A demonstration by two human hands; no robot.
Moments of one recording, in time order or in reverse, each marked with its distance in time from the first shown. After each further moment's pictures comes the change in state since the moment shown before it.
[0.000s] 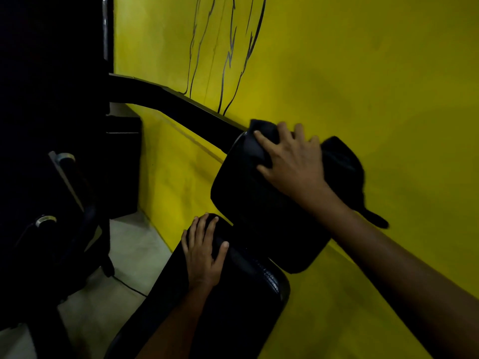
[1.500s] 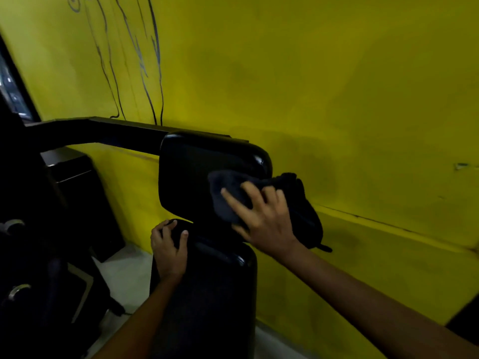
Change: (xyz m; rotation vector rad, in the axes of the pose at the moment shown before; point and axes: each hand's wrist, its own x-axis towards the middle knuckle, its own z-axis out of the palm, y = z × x) left_hand 0.028 -0.003 -0.010 -0.054 -0.084 0.033; right_hand -0.161 0.000 0.044 0.219 0.448 0.098
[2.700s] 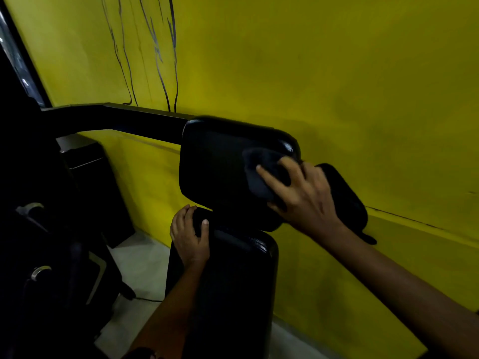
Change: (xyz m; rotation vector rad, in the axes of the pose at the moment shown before) left_hand -0.006 -0.004 0.008 -0.022 0.026 0.043; right_hand 0.012 0.021 -0.016 -0.064 -0.093 -0.015
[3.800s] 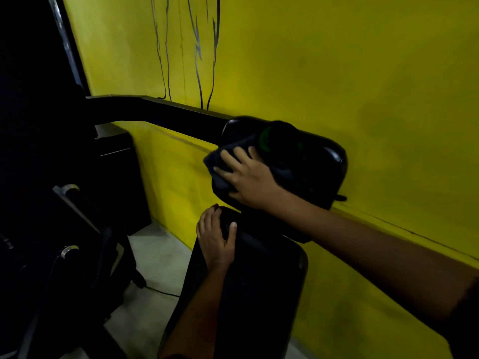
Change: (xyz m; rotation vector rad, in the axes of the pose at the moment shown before) left_hand -0.001 0.005 -0.002 0.027 0.012 -0.026; right_hand 0.113 -0.091 0.068 -0.145 -0.263 -0.436
